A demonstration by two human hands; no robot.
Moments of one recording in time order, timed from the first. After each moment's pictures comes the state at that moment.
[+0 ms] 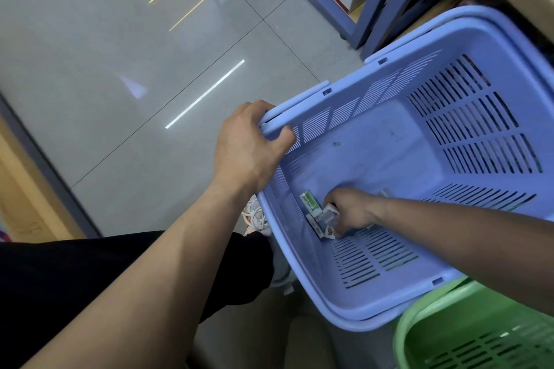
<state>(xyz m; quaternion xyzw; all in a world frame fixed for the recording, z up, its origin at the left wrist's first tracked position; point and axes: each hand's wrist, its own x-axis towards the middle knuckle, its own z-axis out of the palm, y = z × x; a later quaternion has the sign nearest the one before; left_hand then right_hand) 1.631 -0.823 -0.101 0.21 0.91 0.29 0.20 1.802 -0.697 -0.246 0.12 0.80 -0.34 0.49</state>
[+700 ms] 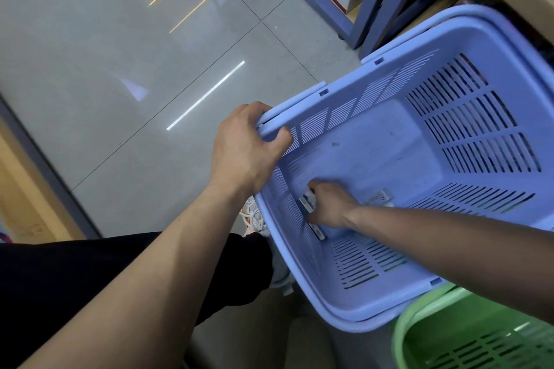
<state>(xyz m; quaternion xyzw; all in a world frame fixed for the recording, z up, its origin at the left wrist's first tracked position) 1.632 -0.823 -0.101 0.22 0.91 0.29 0.19 1.789 -0.727 -0.258 0.22 0.83 -0.39 0.34</state>
